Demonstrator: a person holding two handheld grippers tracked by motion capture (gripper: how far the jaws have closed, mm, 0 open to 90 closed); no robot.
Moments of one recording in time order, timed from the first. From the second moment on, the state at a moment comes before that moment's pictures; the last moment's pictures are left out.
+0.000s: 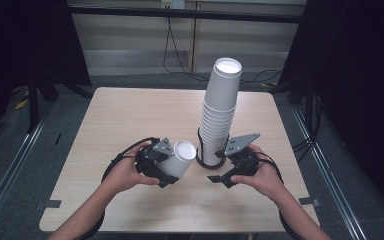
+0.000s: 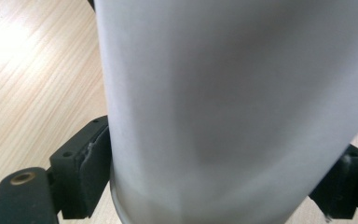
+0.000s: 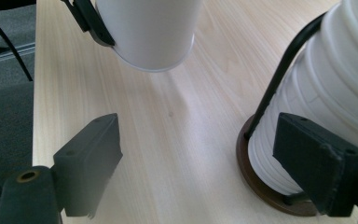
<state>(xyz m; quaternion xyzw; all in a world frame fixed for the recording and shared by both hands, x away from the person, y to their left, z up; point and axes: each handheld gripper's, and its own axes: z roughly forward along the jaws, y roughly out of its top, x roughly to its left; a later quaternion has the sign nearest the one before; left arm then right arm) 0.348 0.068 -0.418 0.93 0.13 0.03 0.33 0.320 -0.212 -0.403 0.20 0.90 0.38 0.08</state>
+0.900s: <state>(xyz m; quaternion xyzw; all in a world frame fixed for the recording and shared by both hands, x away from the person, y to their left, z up) 0.338 0.045 -0.427 0.95 0.09 0.02 0.30 0.319 -0.193 -0.403 0.16 0.92 0.37 0.05</state>
